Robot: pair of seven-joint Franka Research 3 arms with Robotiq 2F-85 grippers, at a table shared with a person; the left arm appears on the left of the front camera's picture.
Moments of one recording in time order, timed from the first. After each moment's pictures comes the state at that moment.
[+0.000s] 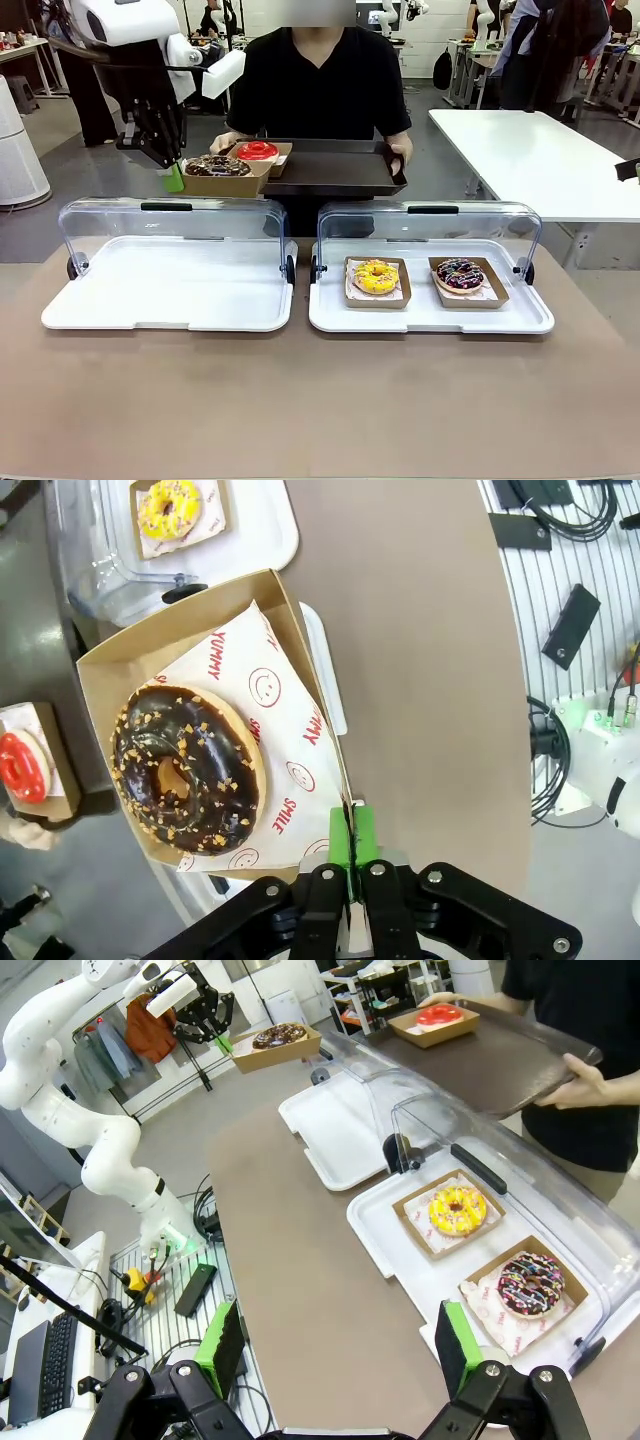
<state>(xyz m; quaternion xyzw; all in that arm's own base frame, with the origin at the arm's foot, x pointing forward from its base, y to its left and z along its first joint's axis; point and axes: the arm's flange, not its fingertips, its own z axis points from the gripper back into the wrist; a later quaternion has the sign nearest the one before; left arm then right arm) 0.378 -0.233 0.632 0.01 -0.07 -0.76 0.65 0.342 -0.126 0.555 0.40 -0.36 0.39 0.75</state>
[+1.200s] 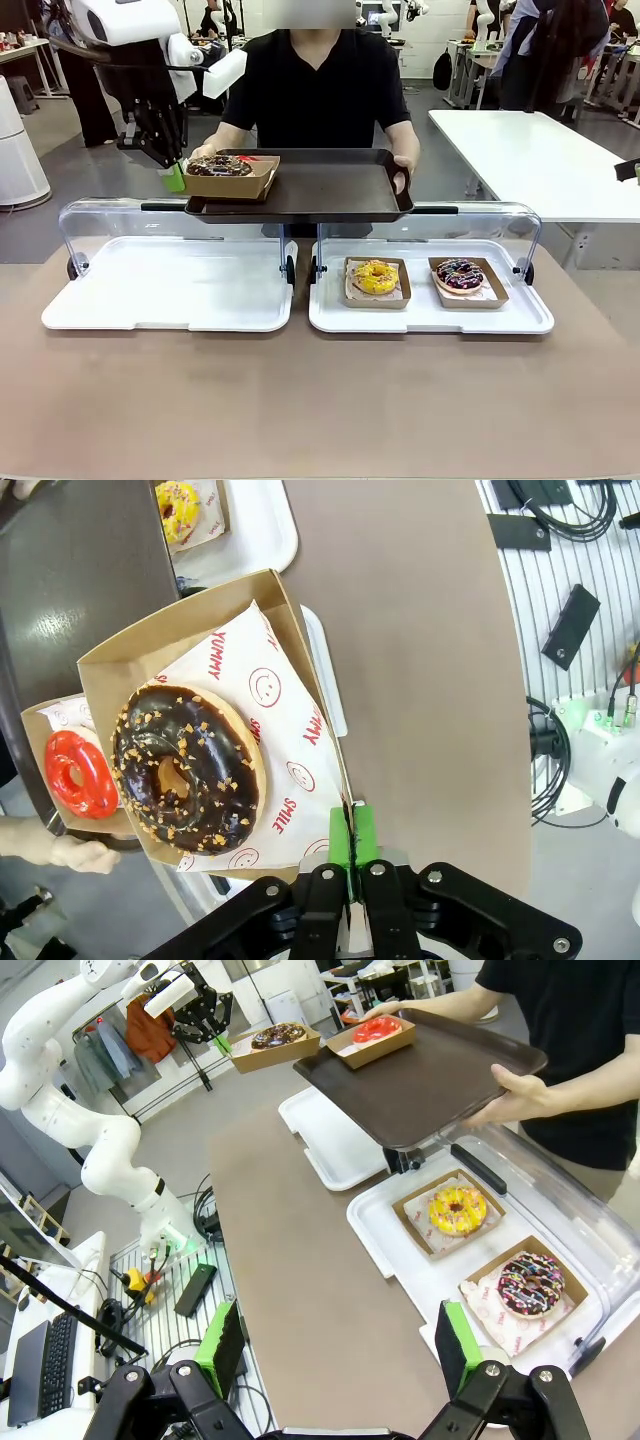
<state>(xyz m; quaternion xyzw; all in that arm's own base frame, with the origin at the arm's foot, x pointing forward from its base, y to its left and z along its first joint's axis) 0.376 -0.235 0.633 0.01 -0.07 -0.76 0.65 0.342 -0.126 0.555 0.40 -0.36 0.39 0.75</state>
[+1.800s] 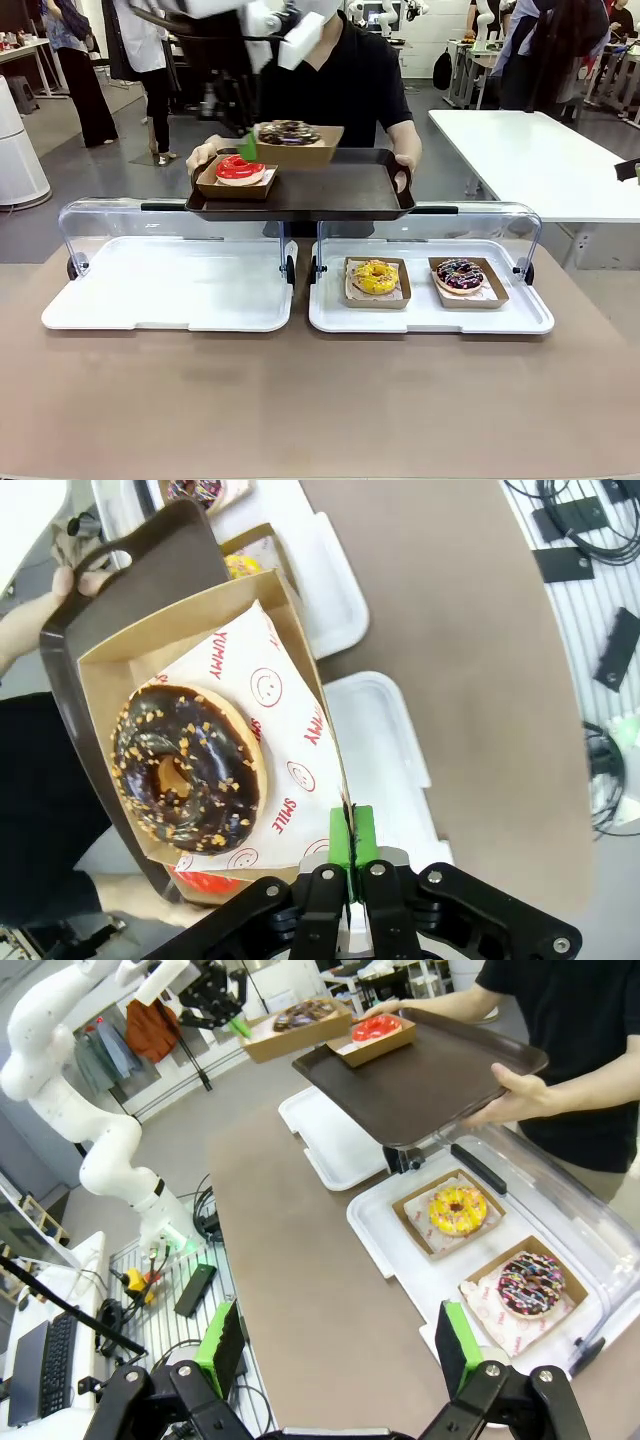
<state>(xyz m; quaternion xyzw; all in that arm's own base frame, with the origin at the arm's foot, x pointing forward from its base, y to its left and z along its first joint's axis) 0.402 -0.331 0.656 0.04 -0.12 -0.80 0.59 0.342 -0.126 0.556 0.40 -0.36 0.39 0.75</state>
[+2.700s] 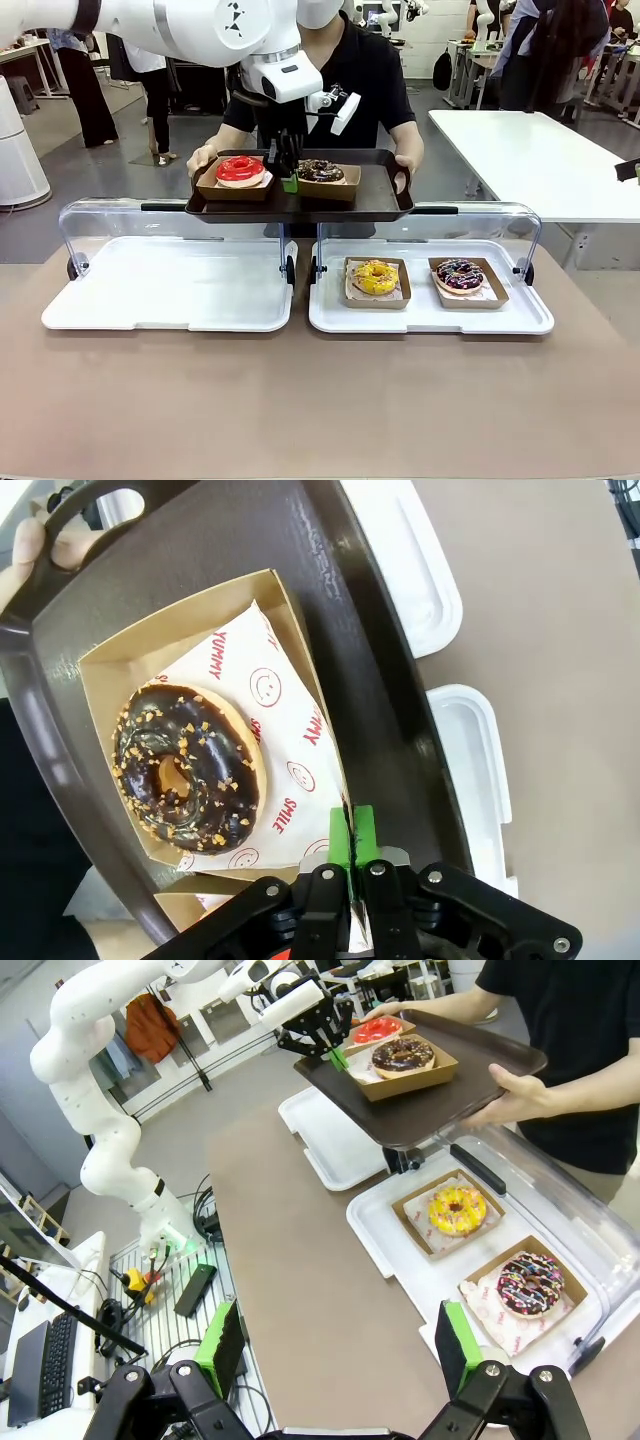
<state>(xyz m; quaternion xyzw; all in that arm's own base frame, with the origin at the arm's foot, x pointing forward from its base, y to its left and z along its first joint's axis) 0.511 -0.371 0.563 0.04 -0.09 -0.79 0.60 0.342 -0.126 0.556 0.40 -0.36 0.39 0.75</state>
